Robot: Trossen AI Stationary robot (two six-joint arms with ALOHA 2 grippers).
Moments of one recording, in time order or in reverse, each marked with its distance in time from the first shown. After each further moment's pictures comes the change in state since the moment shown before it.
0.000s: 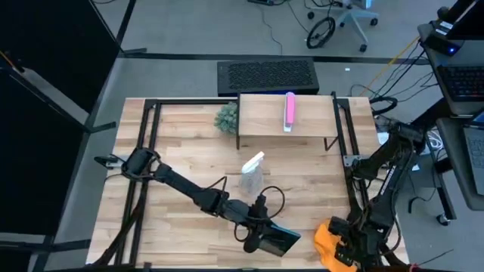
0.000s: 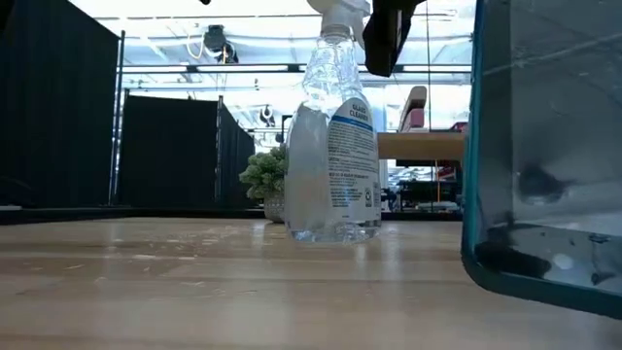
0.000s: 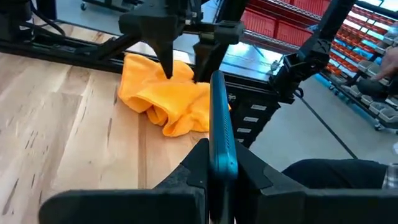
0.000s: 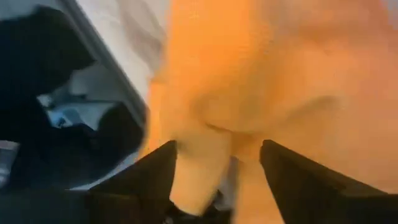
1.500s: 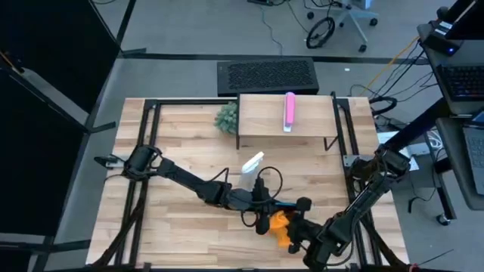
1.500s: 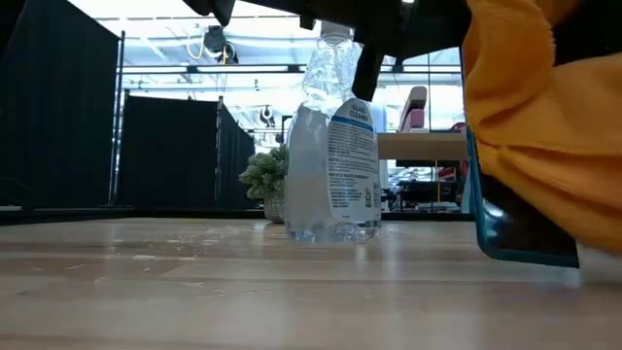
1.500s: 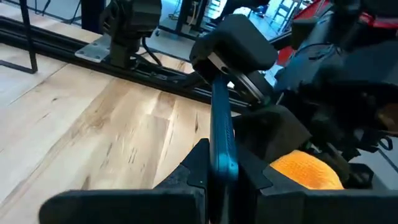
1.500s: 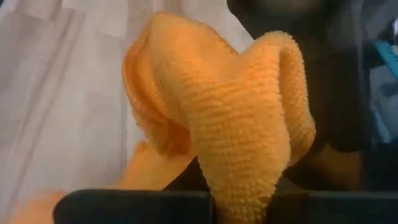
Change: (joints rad) left arm 0.063 0.002 -0.005 0.034 -0.211 -0.030; right arm -0.296 0.418 0.250 0.077 0.961 -1.086
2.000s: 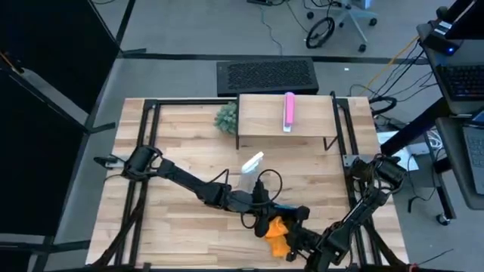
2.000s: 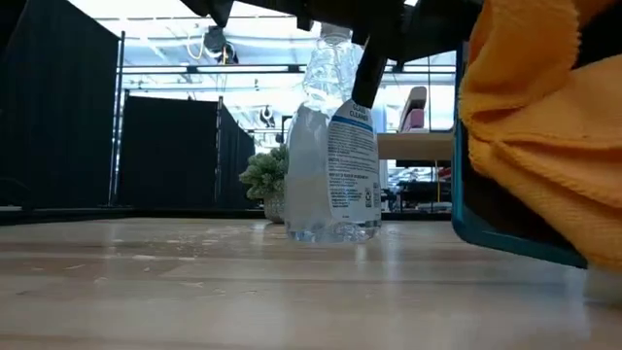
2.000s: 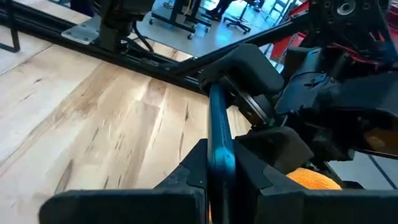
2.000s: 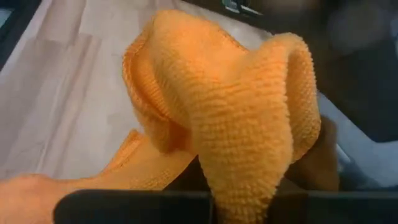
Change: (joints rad) left arm -0.003 0.000 0.001 -0.006 0.024 -0.031; right arm 0.059 0.080 0.027 0.084 0.066 0.002
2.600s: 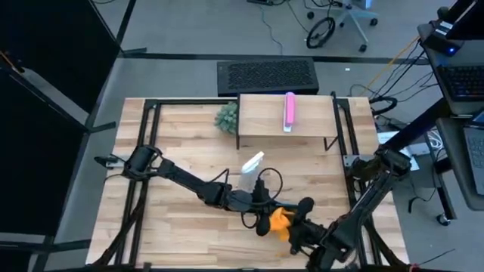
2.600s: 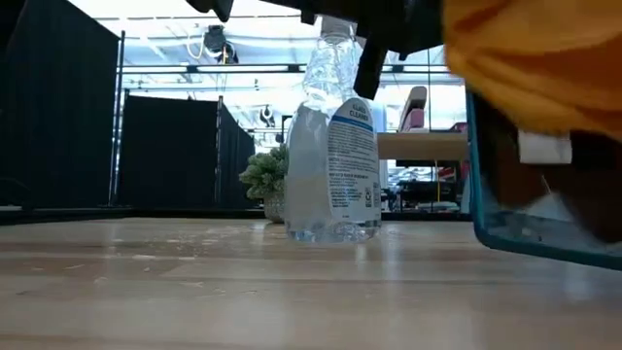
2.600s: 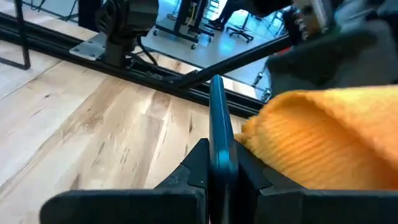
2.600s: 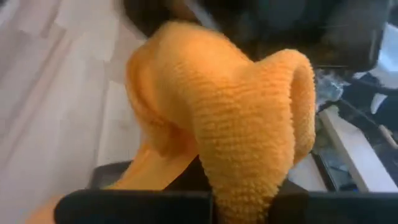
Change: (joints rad) left arm 0.003 -0.002 0.003 0.015 -0.042 0.004; right arm -0.045 -0.114 0.155 -0.330 0.012 -0.116
